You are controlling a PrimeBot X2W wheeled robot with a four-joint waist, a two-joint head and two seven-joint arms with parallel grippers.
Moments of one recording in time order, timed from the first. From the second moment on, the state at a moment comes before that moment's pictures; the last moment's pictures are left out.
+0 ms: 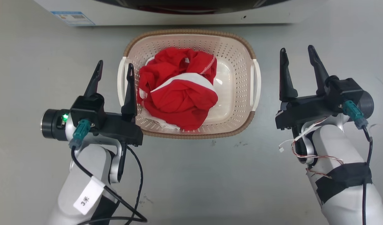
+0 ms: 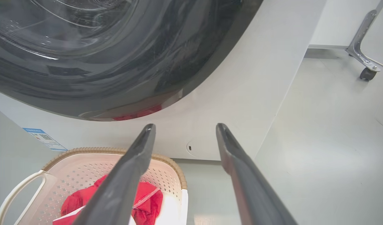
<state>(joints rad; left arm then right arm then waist) -0.55 0.05 -0.21 0.37 -0.18 0.08 -0.23 -0.65 -0.09 0.25 0.42 0.20 -0.08 -0.26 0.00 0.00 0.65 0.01</state>
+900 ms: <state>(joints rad) -0.78 0.03 -0.21 0.71 -0.23 0.07 -0.23 -0.85 -0.08 0.27 0.71 0.21 -0.07 -0.26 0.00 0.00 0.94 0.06</state>
